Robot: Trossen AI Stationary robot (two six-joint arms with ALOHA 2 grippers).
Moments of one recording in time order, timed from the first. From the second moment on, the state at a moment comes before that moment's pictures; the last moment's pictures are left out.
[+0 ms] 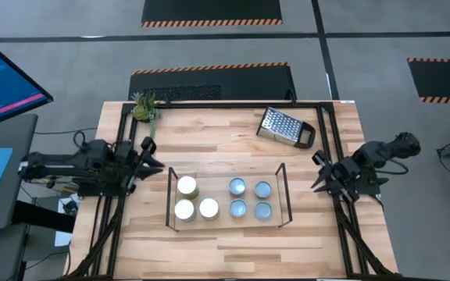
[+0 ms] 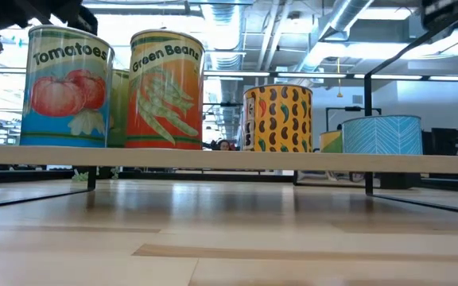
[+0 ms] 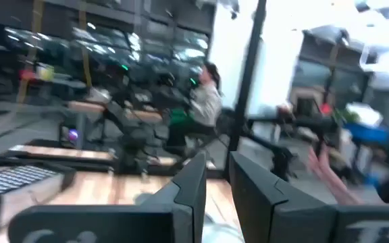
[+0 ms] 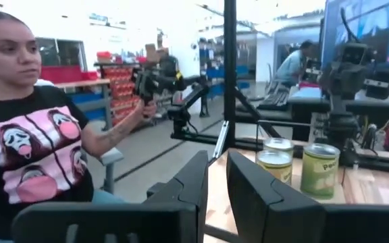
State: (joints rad) left arm 0.01 0.27 0.25 0.25 0.23 -0.23; right arm 0.40 0.10 0.32 -0.09 -0.12 0.05
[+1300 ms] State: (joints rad) left arm 0.00 0.22 0.01 0.26 0.05 -0.22; right arm 0.22 0.01 0.01 0.03 -0.03 -0.03
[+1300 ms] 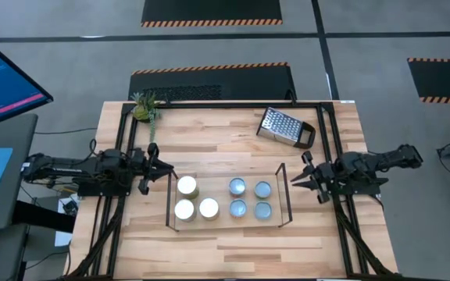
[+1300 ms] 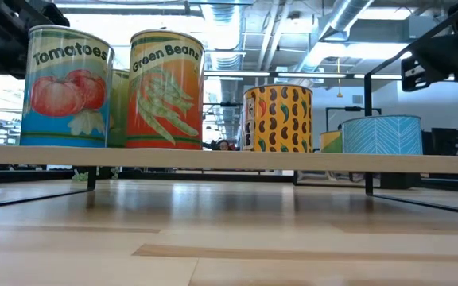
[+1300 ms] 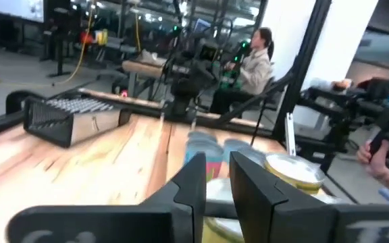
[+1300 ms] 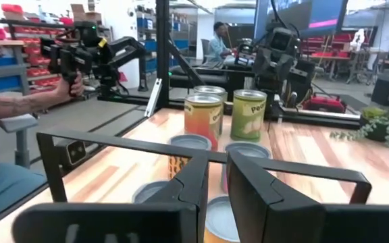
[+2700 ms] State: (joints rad) left arm -0.03 0.21 0.01 0.23 0.06 -0.22; right arm 0.22 0.03 0.01 0.03 -0.03 0.06
